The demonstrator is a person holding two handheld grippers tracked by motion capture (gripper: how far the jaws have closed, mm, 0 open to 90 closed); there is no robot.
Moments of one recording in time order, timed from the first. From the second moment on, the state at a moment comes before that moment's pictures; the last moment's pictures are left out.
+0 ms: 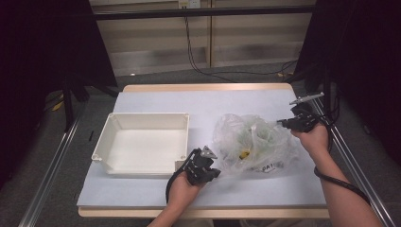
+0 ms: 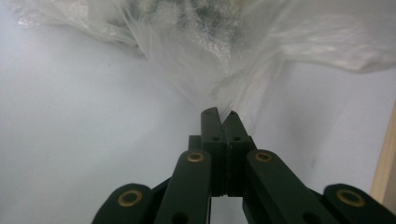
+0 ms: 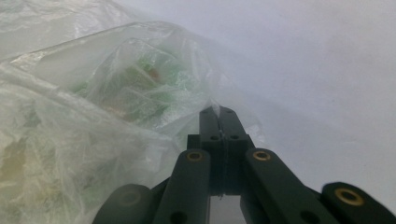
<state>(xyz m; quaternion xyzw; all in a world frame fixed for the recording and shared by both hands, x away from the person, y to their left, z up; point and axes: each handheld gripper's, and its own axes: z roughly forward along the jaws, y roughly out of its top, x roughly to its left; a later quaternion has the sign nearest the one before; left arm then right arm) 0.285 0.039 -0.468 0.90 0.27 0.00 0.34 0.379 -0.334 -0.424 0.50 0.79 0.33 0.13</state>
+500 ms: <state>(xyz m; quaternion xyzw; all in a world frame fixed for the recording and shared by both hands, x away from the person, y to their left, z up) 0.278 0.049 -0.470 0.90 0.29 0.00 0.34 0.386 -0.352 -0.433 0.53 0.77 0.32 0.14</state>
